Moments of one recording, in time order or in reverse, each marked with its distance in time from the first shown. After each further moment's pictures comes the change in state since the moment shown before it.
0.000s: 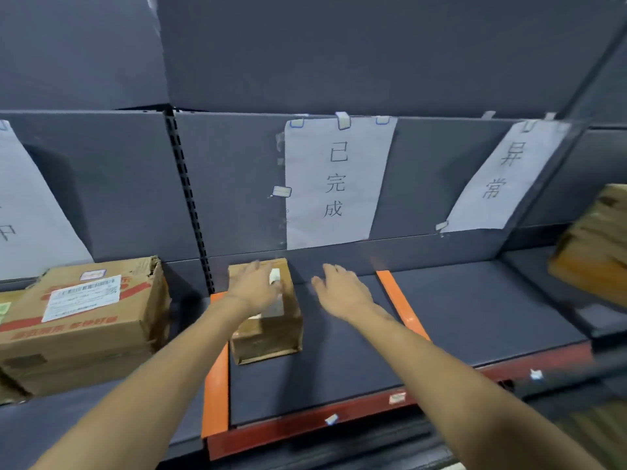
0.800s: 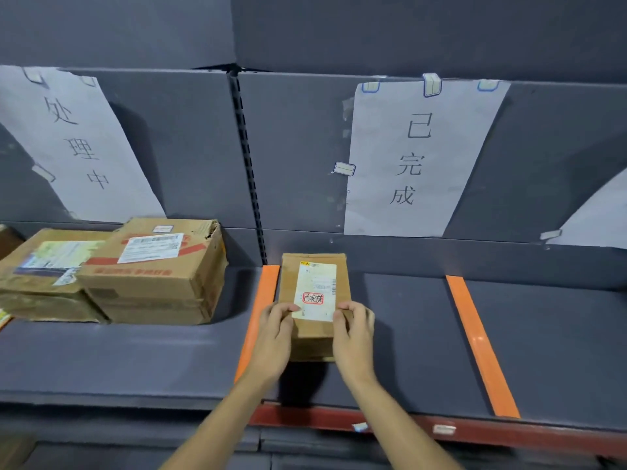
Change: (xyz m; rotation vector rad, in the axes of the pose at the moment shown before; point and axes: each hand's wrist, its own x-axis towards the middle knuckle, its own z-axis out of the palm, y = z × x) left_hand -0.059 -0.035 0.112 -0.814 0.392 -0.172; right_hand -0.026 0.003 0.122 0.934 0.166 0.032
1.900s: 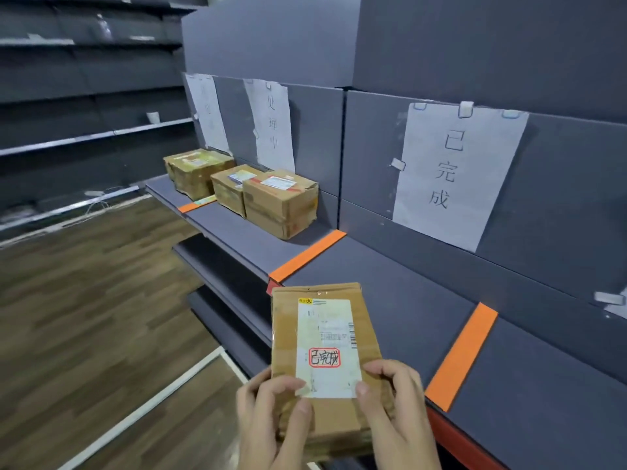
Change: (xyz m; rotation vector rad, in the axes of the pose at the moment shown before) left_hand -0.340 0.188 0.231 -0.076 0.951 -0.065; right_hand -0.127 0.003 -0.332 0.129 -0.694 -0.321
